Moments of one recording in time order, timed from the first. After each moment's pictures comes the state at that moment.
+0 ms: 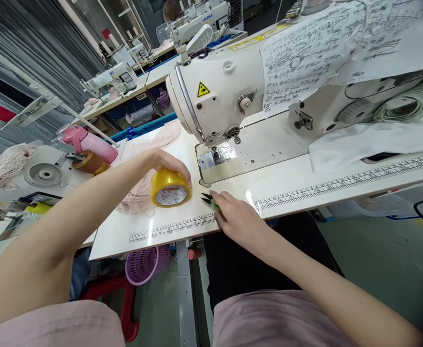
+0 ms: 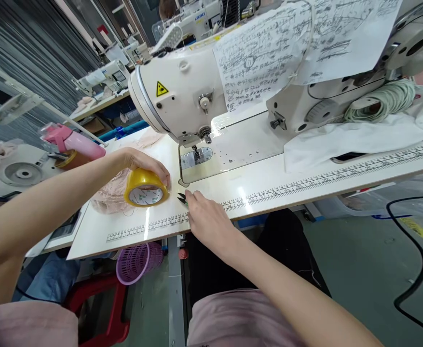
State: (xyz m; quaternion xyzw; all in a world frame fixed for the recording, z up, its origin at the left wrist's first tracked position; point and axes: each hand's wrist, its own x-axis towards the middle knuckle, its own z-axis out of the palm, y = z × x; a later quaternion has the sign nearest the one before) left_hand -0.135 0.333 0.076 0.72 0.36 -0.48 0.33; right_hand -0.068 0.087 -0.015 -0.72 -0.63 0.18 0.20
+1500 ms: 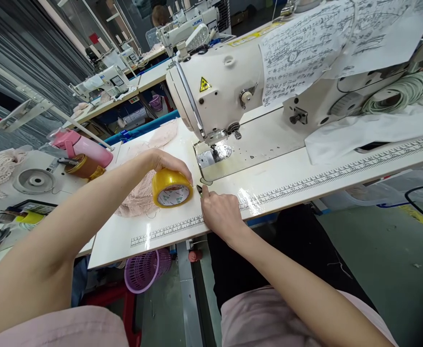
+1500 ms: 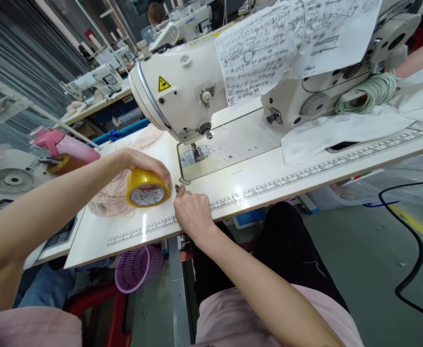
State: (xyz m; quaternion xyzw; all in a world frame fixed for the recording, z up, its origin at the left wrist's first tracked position) left_hand -0.141 0.340 0.070 0.70 0.37 -0.47 0.38; right_hand -0.116 0.129 -0.029 -0.79 -0.60 0.06 0.13
